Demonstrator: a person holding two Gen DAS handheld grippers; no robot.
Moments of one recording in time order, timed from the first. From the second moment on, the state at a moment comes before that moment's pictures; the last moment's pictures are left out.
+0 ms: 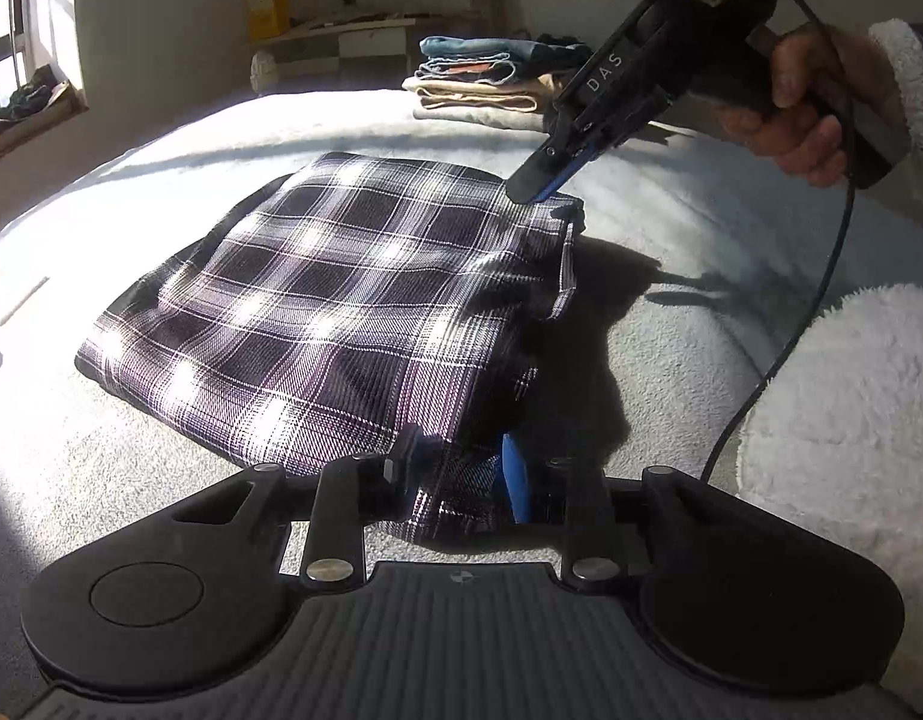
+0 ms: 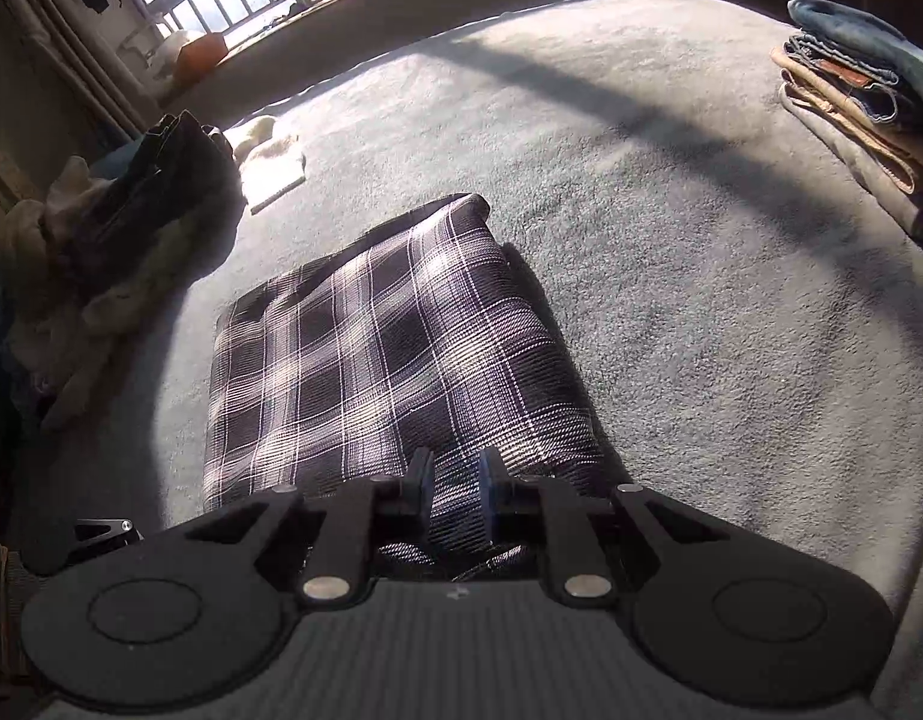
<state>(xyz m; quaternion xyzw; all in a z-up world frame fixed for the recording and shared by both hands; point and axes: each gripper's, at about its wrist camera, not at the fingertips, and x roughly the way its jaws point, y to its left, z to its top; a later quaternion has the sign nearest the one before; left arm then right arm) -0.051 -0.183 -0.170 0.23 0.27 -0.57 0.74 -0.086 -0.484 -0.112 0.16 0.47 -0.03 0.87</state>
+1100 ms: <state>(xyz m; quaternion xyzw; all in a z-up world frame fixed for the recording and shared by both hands) -0.020 -0.175 -0.181 0.08 0.32 -0.60 0.73 0.047 -0.529 -0.111 0.16 0.37 -0.11 0.91</state>
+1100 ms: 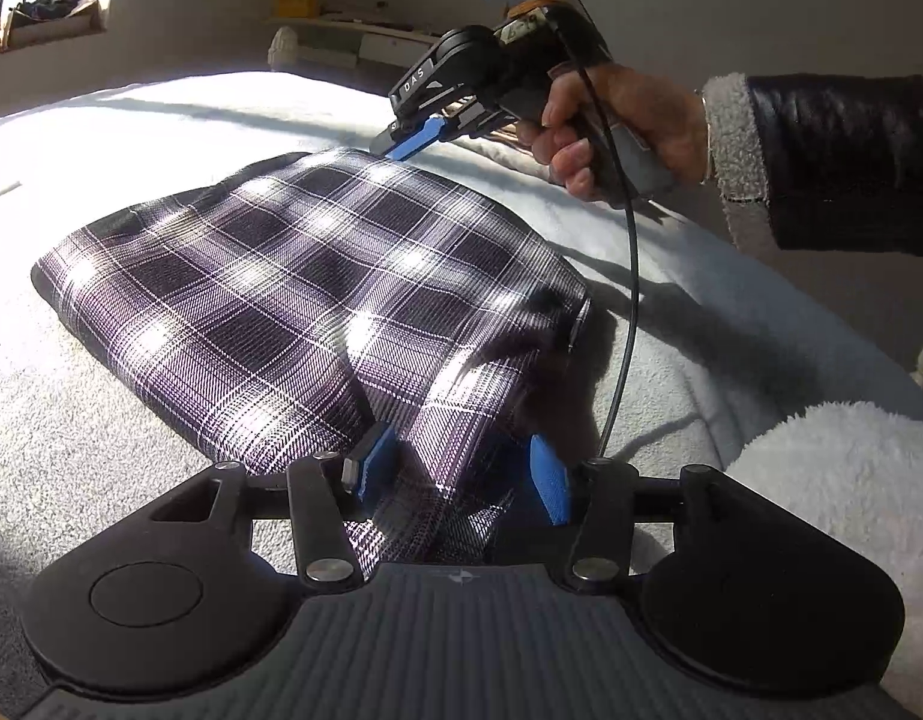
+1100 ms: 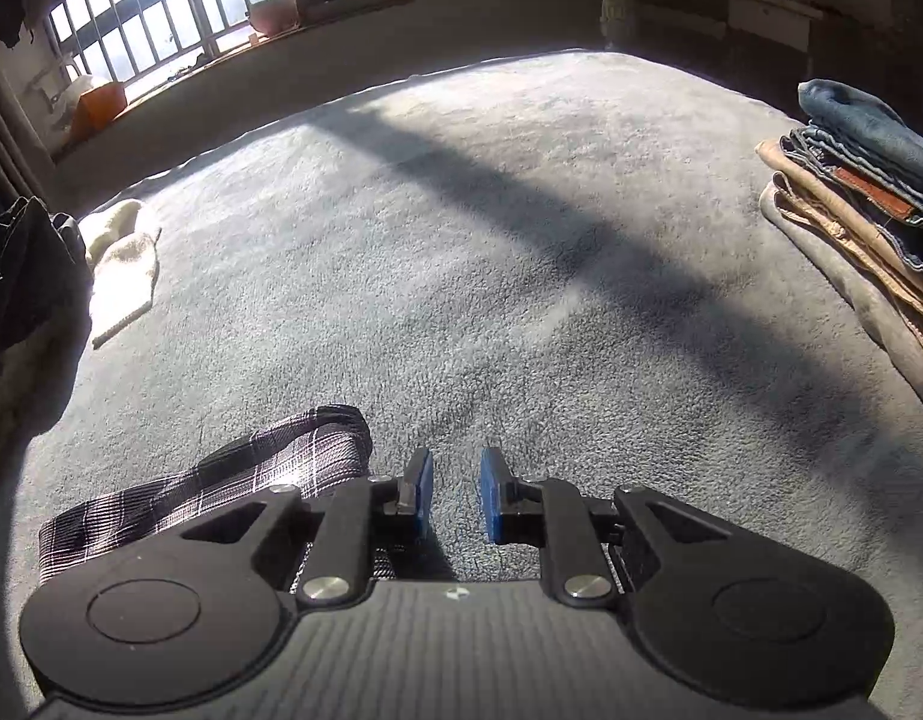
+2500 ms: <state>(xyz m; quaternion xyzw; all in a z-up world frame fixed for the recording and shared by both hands) 0.057 -0.149 -0.174 -0.03 0.51 -0.39 0.77 -0.035 -0.576 -0.154 0.41 0.41 -0.06 0.82</state>
